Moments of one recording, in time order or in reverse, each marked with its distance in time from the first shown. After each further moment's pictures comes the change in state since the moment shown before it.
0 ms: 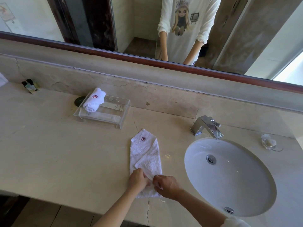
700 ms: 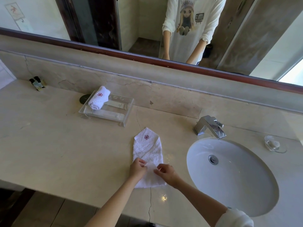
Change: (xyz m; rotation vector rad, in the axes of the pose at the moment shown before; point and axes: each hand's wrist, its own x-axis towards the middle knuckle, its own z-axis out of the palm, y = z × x) left_hand 0.008 0.003 -0.022 -0.463 0.101 -0.074; right_hand 0.023 -0.007 -0.017 0.510 0.062 0.340
